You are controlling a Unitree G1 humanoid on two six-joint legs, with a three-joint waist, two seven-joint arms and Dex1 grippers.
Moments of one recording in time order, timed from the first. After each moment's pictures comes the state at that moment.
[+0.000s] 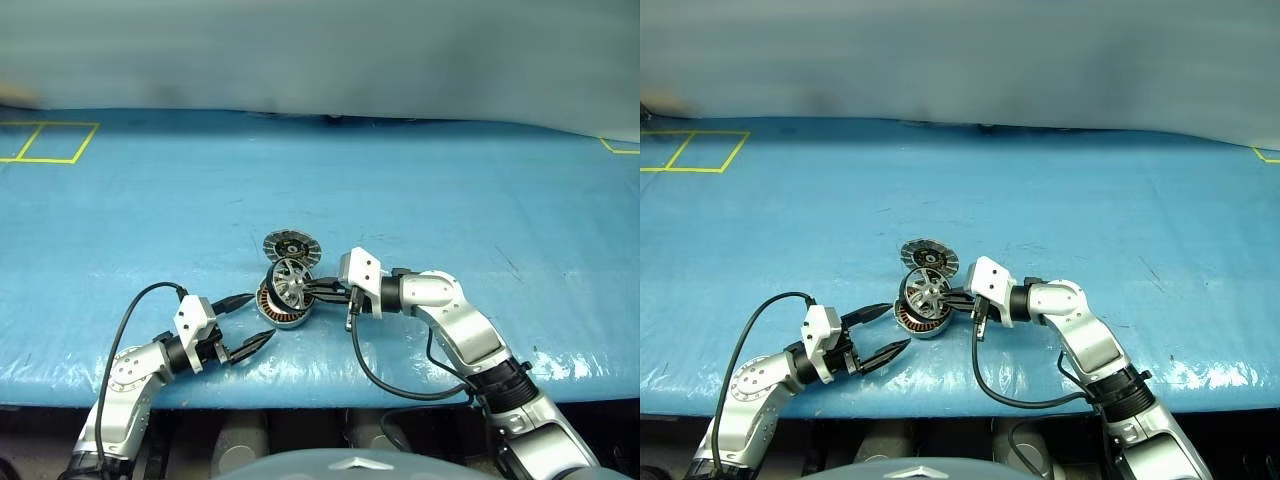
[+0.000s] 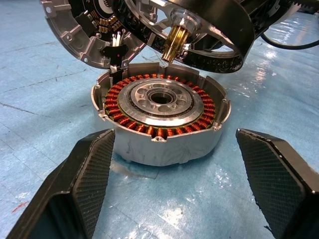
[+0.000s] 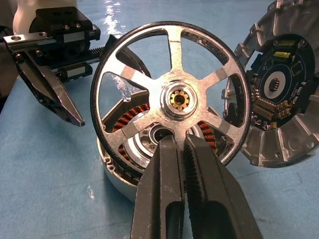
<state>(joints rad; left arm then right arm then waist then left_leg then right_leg) 0.19 0.48 -0.02 -0.04 -0.36 -0.09 -0.98 -0.29 -0.42 0.35 -0.12 0.16 0.25 0.96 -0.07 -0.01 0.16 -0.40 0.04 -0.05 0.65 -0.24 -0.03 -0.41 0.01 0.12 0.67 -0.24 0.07</state>
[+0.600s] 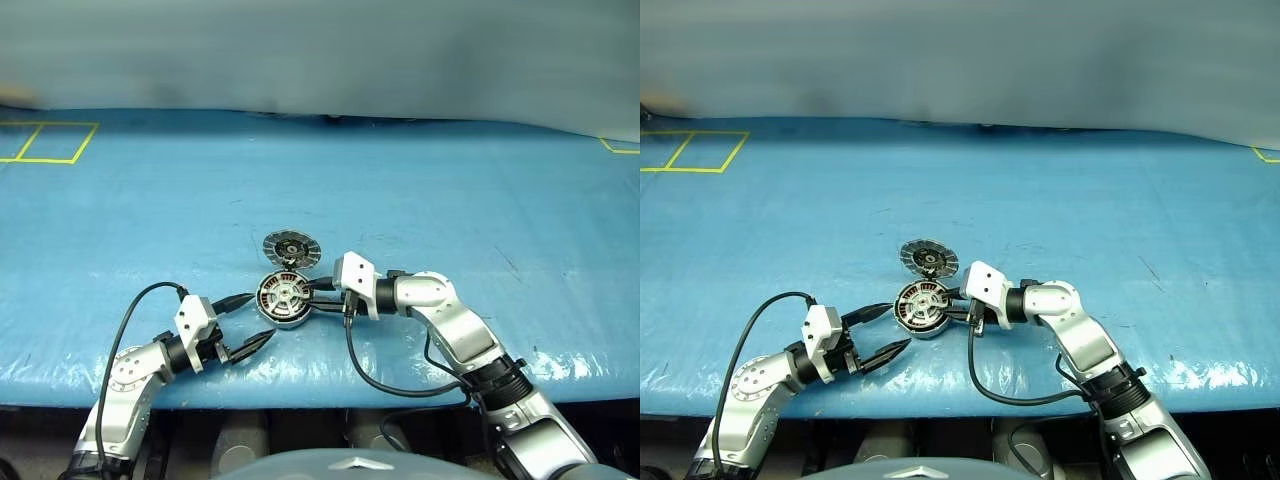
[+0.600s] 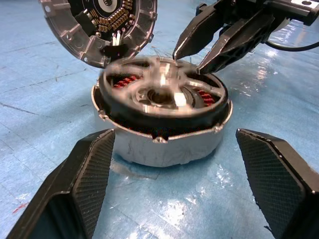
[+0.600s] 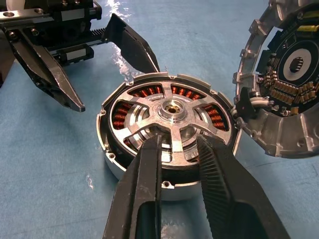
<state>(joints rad) 0.19 0.47 -0.02 -0.04 -0.36 -0.10 -0.97 -0.31 -0.41 0.38 -0.08 0.13 0.24 0.96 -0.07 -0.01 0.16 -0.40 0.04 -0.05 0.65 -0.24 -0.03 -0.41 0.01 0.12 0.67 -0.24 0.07</state>
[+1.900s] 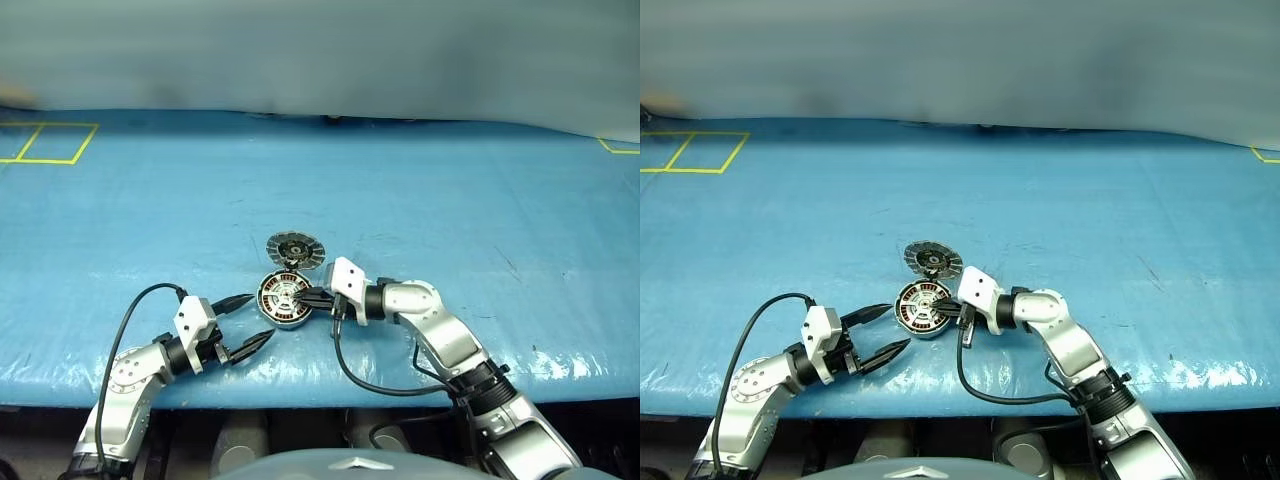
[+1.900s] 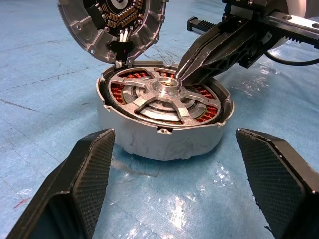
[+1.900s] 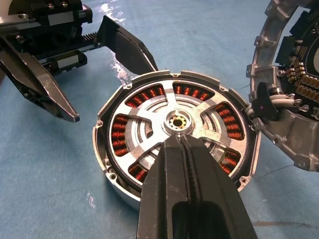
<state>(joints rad) 0.20 0.47 -0.02 -0.04 -0.36 -0.10 -0.97 -0.27 -0.33 0.37 -0.02 0.15 0.23 0.91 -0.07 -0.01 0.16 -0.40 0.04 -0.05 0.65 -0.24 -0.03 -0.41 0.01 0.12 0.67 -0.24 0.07</state>
